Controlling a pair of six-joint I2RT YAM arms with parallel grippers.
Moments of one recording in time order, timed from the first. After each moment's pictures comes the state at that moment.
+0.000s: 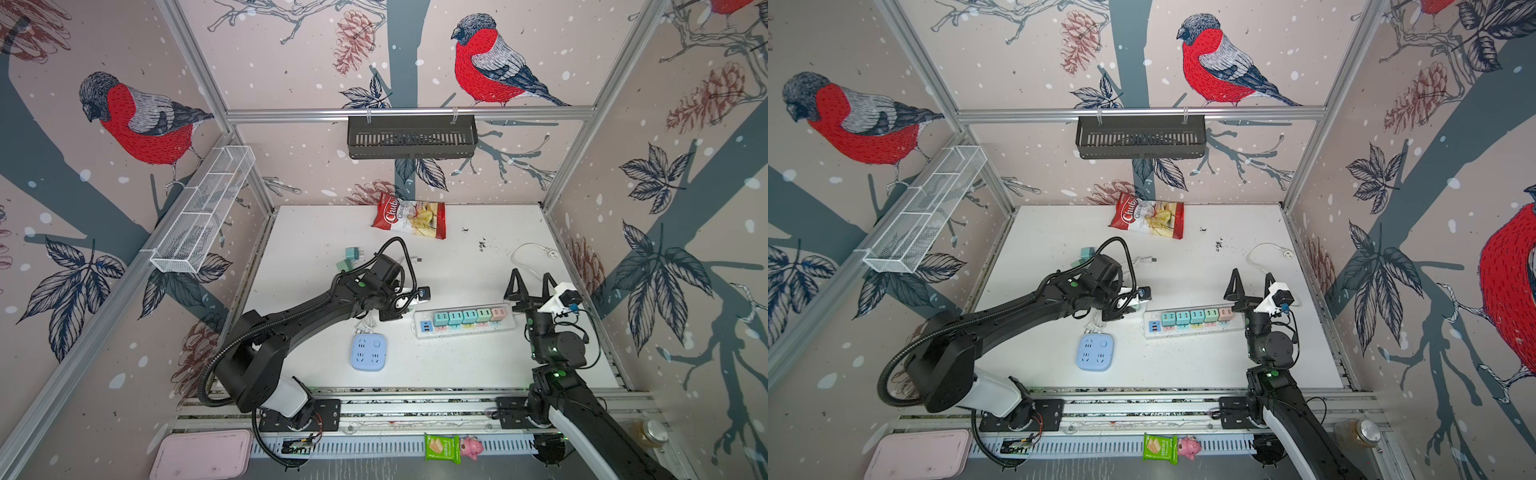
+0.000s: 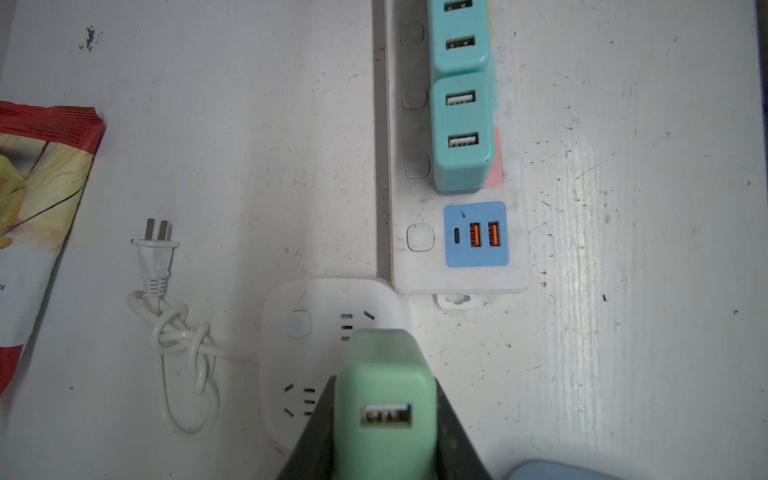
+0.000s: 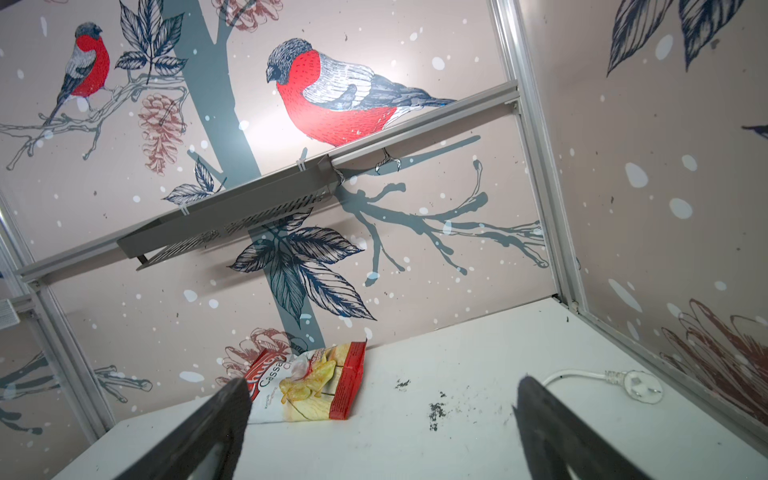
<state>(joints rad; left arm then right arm) -0.73 1.52 1.02 -0.49 0.26 0.79 0.26 0.47 0.00 0.80 0.23 0.27</state>
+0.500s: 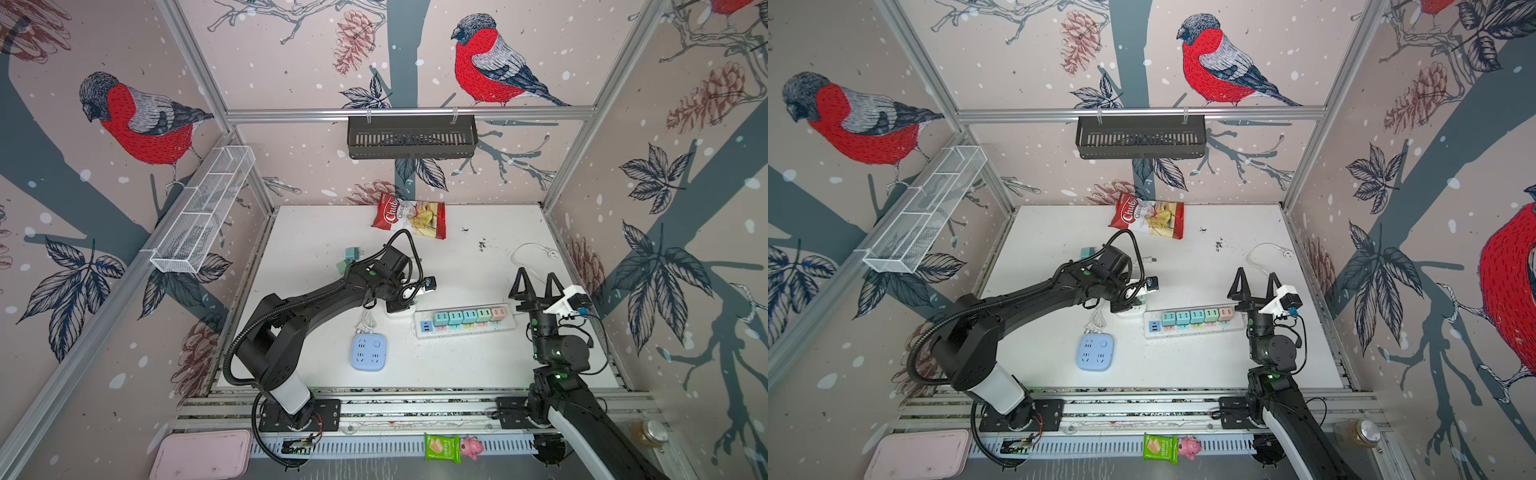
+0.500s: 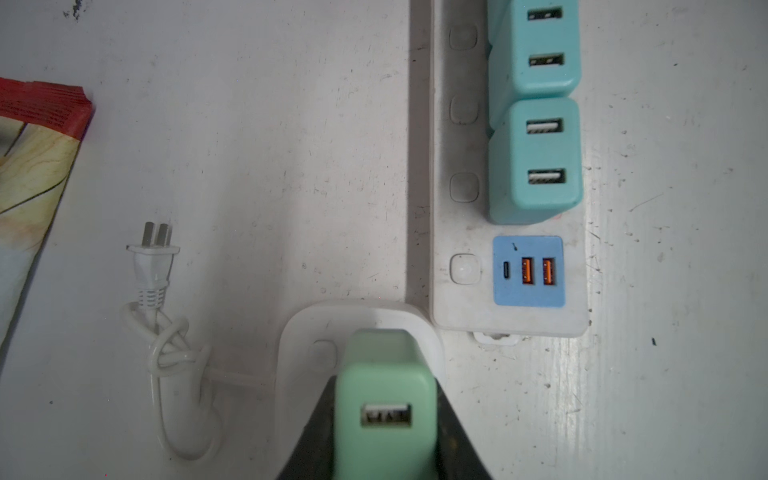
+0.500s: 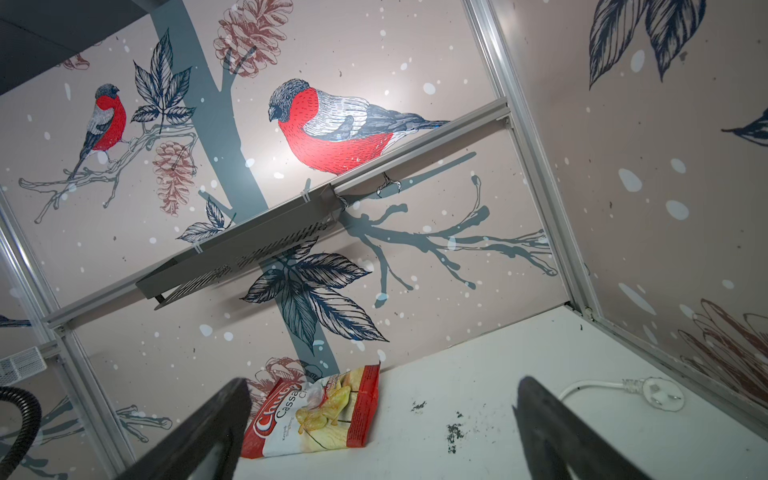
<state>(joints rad) -0.71 1.66 1.14 -0.51 0.26 0.74 0.25 0.45 0.00 0.82 0.21 0.32</state>
